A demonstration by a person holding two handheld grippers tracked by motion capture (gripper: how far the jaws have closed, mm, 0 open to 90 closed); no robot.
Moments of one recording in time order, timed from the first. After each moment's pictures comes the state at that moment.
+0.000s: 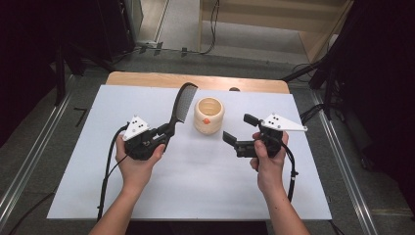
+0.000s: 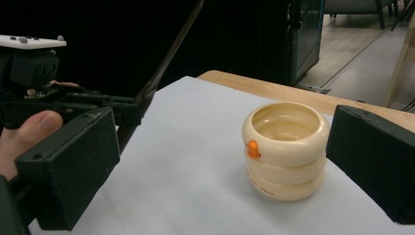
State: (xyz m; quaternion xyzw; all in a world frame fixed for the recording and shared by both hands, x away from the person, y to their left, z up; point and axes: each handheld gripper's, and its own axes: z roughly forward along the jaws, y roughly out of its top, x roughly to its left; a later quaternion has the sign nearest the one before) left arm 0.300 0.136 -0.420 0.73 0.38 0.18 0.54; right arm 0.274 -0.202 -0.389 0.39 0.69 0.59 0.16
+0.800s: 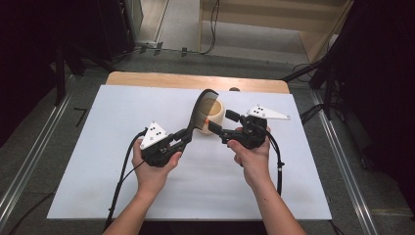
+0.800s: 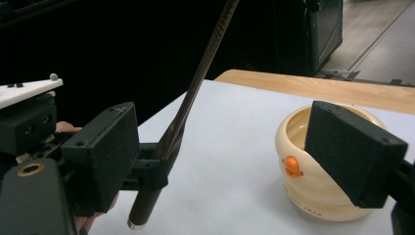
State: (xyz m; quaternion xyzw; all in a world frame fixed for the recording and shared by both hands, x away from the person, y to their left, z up) left arm 0.285 0.099 -0.424 0.74 0.34 0.16 0.56; right arm 0.298 -0.172 -0.389 0.42 0.67 0.60 0.10
